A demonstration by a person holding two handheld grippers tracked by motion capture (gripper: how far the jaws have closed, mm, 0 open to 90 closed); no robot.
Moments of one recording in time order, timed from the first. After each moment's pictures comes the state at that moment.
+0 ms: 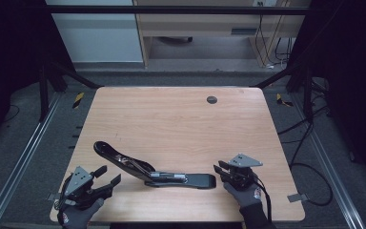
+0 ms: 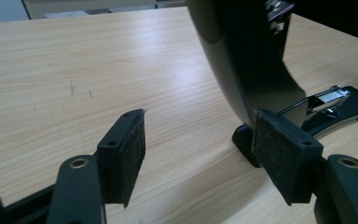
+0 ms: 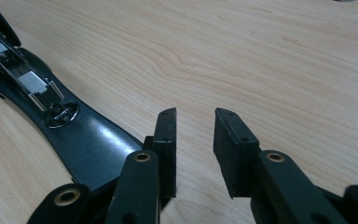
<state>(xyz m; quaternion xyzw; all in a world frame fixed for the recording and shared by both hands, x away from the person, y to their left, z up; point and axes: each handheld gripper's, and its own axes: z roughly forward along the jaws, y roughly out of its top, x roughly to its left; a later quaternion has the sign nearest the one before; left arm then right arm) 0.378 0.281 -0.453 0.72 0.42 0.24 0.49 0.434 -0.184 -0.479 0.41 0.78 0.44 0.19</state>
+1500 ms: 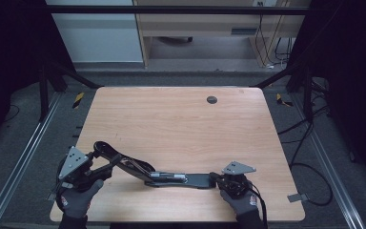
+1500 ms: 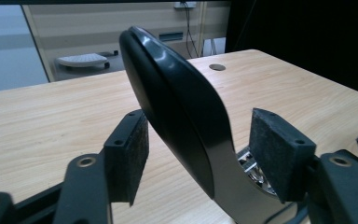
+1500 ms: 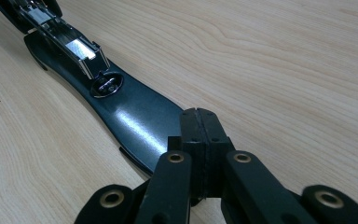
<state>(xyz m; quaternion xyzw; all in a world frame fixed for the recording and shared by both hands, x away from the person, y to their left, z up) 0.403 0.271 -0.399 0.69 0.40 0.28 0.53 0.419 -0.169 -0.489 0.39 0.80 0.43 0.15</state>
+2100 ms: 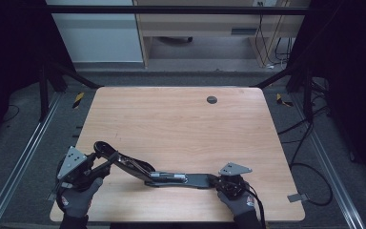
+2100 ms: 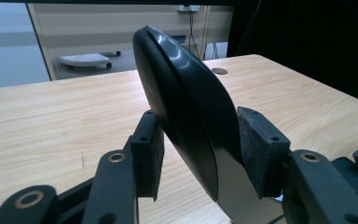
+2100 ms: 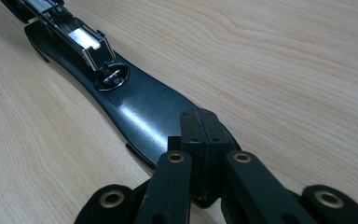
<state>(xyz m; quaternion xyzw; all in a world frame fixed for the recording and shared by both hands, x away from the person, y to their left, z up) 0.402 0.272 -0.399 0.68 0.41 0.28 0.54 0.419 -0.162 -0.495 0.39 0.81 0.42 0.14</state>
